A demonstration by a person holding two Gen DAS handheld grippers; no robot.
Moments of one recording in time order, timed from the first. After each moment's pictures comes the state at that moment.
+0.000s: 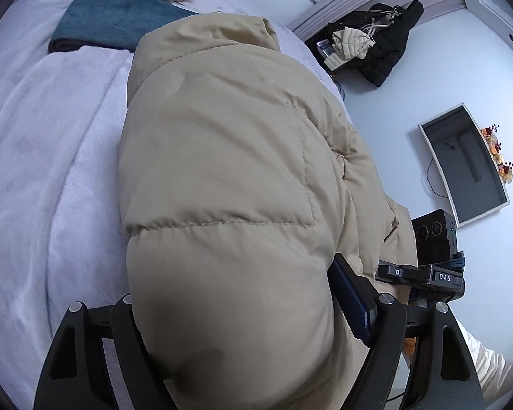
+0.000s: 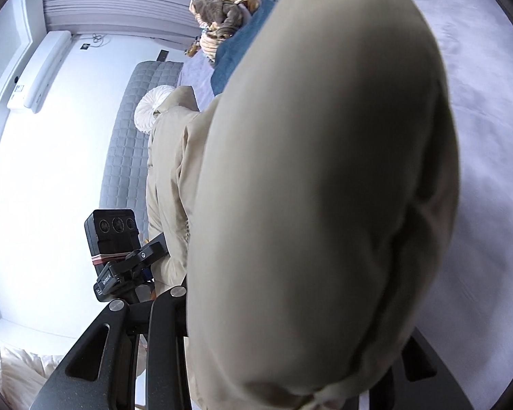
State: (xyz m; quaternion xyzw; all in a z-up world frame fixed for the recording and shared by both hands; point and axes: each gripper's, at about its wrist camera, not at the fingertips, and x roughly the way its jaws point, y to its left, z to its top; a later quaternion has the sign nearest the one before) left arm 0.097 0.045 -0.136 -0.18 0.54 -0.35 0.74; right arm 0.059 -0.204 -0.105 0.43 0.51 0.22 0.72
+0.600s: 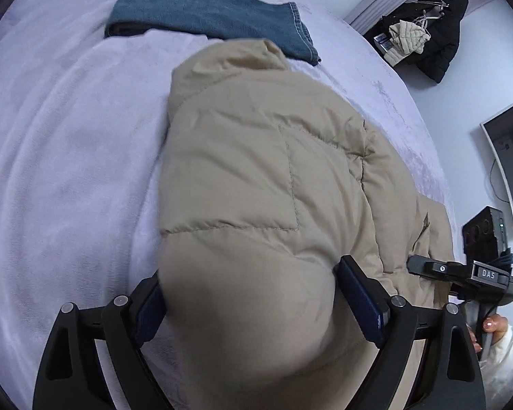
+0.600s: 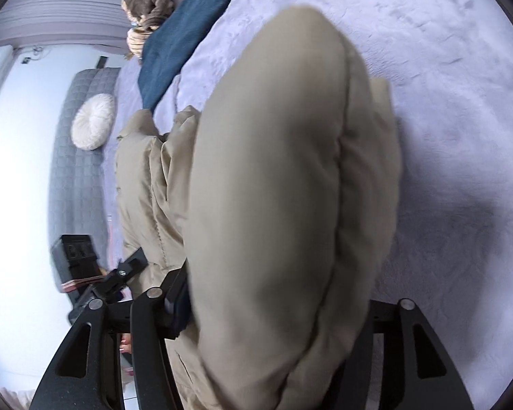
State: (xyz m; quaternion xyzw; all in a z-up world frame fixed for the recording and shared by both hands) left arm 0.122 0.053 -0.203 -0.11 0.55 -0.24 0.79; right arm 0.092 -0.186 -0.160 0.39 0.58 0.08 0.71
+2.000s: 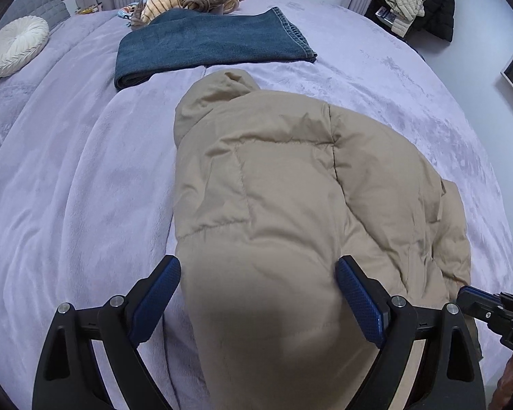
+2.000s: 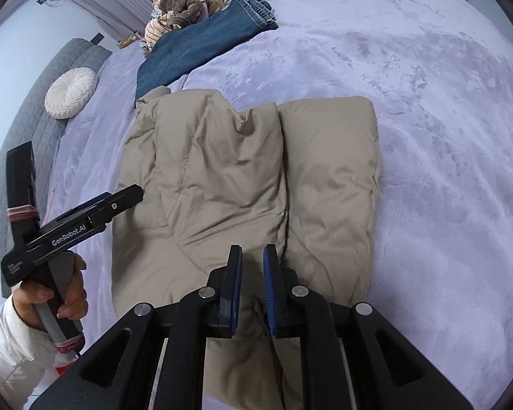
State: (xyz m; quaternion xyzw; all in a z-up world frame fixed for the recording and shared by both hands) left arm 0.088 0.044 -0.163 0.03 0.54 -0.19 0.82; right arm 0.015 -0.162 -0.090 0.24 0.55 0.01 0.80
